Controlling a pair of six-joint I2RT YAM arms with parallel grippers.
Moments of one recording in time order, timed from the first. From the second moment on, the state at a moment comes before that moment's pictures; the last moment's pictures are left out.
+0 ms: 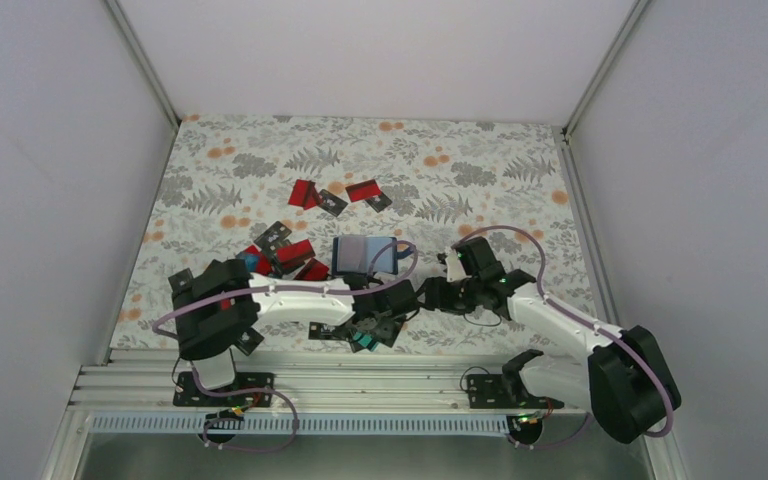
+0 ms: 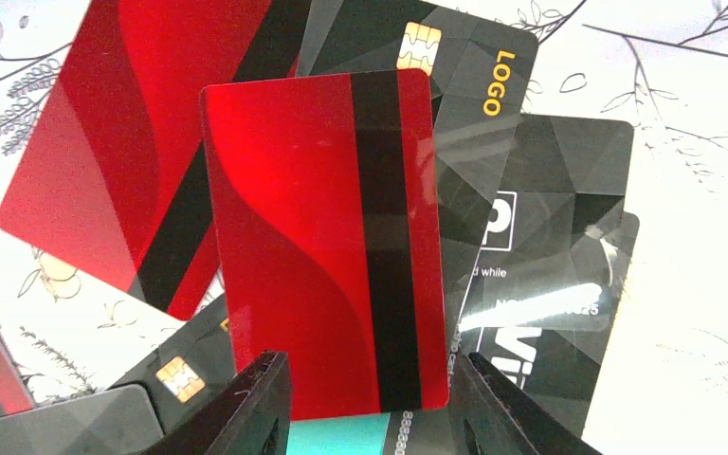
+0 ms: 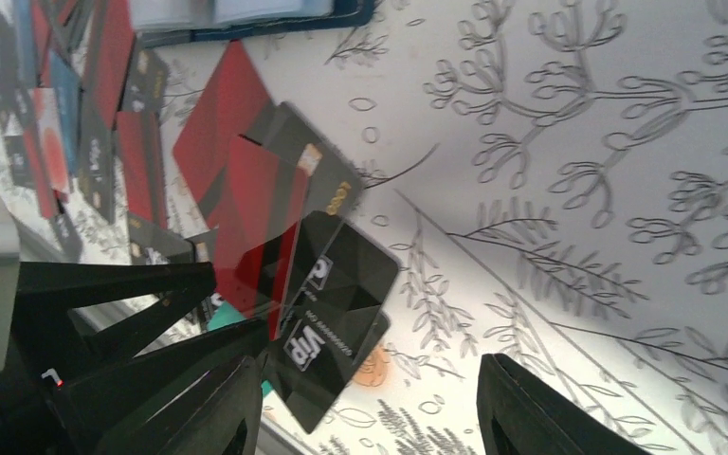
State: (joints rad) left arm -1.23 1.77 1.07 -0.67 -0.22 -0.96; right arm 0.50 1.13 0.50 -0.41 -0.47 0.60
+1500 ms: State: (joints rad) left arm -1.18 1.78 1.05 -0.64 -0.21 -0.95; right arm 0.50 1.19 0.51 -0.37 -0.59 0.57
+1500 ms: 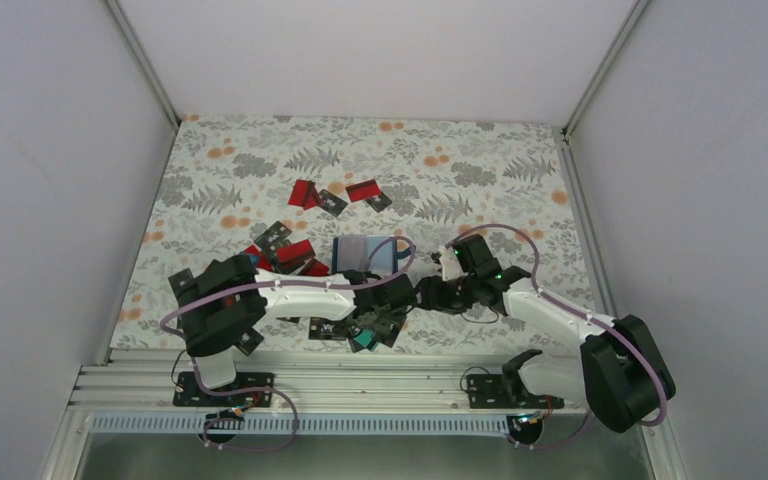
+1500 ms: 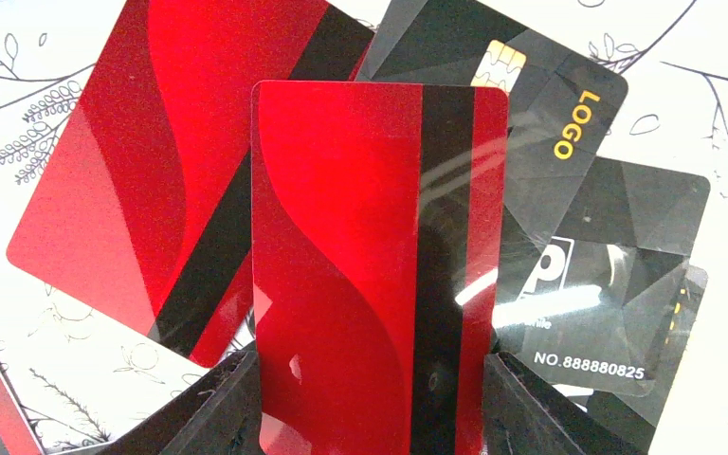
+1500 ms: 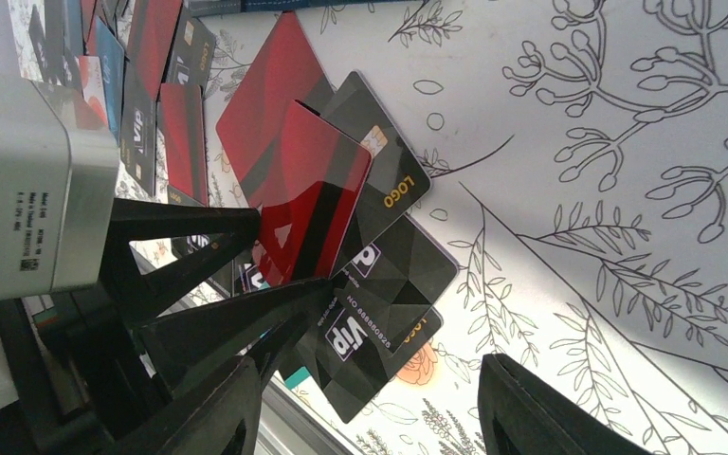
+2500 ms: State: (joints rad) left arm -1.19 1.57 1.03 -0.60 -0.21 -0.96; right arm 0.50 1.19 0.48 -0.15 -0.77 0.78
